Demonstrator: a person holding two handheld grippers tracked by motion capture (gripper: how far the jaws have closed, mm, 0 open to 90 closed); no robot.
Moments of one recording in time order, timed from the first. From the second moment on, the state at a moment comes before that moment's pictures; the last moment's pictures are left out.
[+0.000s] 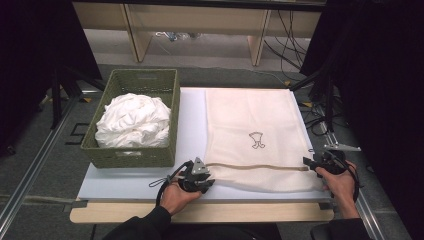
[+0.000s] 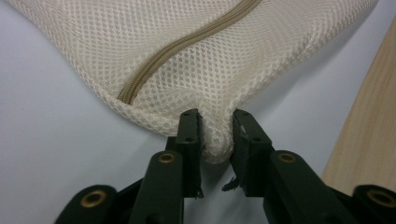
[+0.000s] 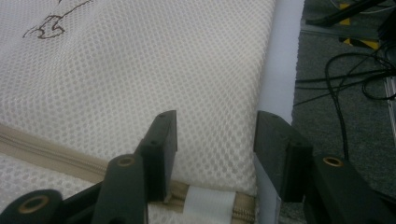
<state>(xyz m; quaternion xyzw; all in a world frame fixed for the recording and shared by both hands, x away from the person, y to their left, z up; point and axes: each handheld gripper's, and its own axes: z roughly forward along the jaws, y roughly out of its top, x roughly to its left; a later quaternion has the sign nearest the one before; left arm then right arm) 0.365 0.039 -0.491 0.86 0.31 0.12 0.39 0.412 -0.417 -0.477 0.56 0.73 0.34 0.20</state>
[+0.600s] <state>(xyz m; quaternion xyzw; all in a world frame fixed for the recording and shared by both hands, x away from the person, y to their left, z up) 0.366 0.041 -0.487 0.87 0.28 0.12 0.38 0.439 -0.416 -0.483 0.56 0.73 0.34 0.19</state>
